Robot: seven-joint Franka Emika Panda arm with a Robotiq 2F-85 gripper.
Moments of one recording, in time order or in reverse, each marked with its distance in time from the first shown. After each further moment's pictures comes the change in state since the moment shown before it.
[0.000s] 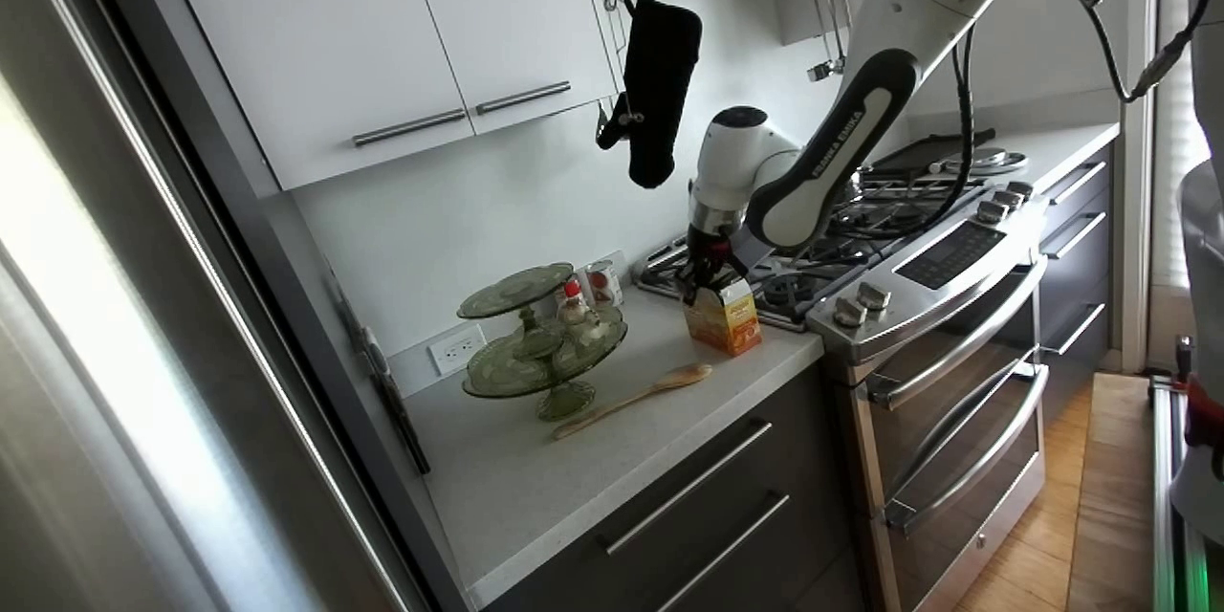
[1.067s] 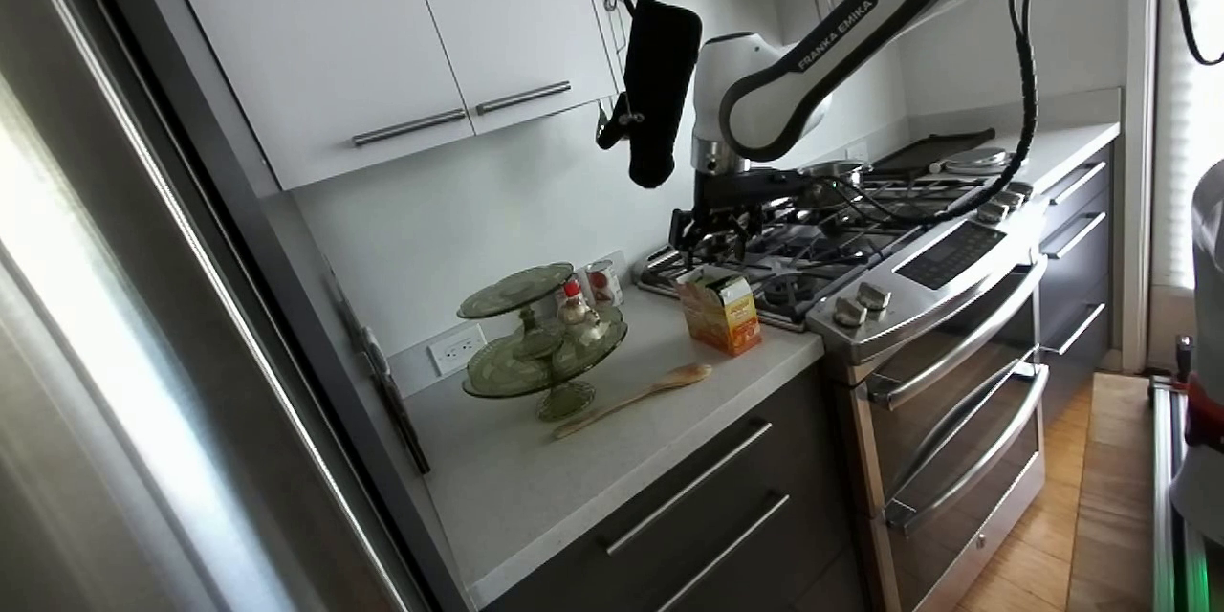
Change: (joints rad) arm -0.142 -0.199 0.182 0.048 0.355 -0.458 0.239
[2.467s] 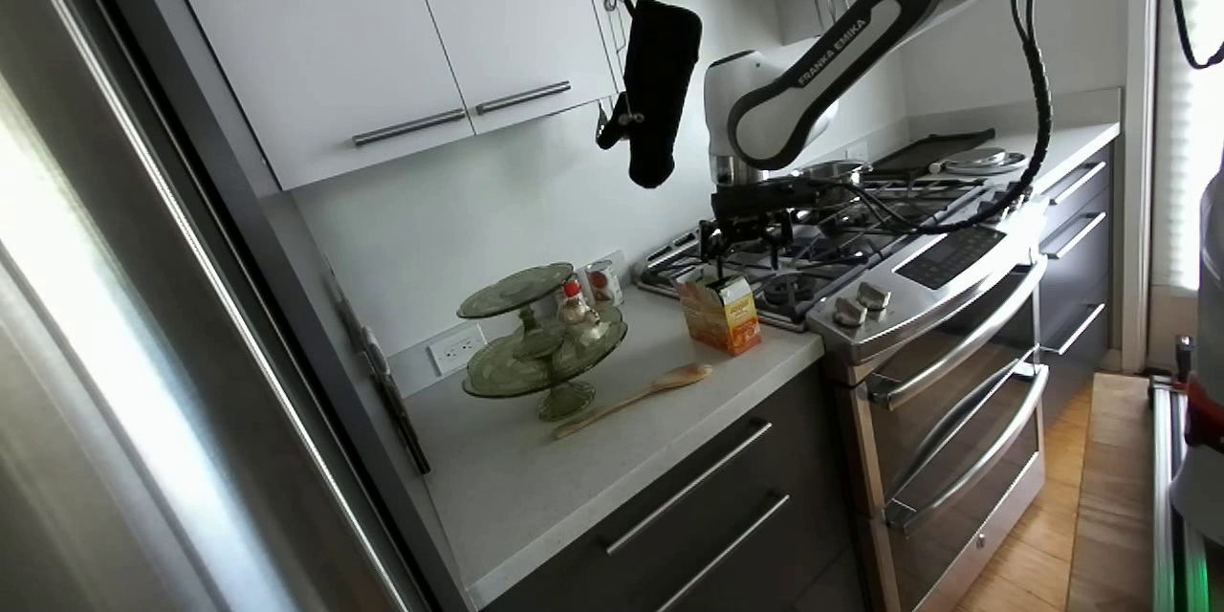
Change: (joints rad) arm -0.099 0.029 0.027 -0.009 -0.034 -0.104 0.225
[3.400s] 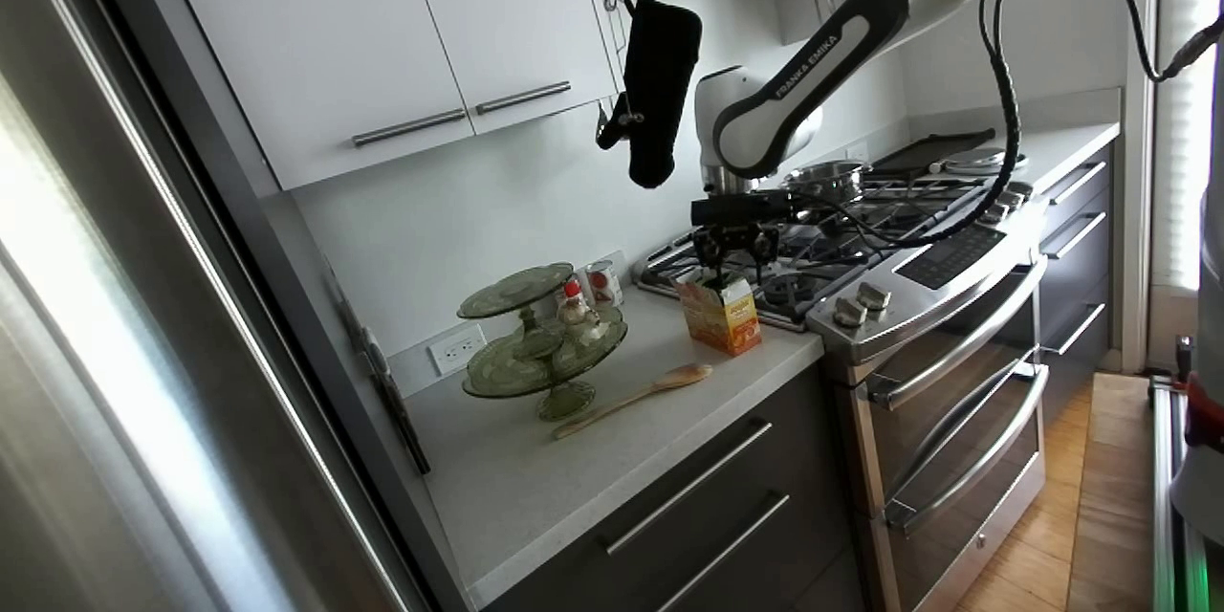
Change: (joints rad) arm -0.003 0.090 -0.010 0.072 0.038 -0.007 0.180
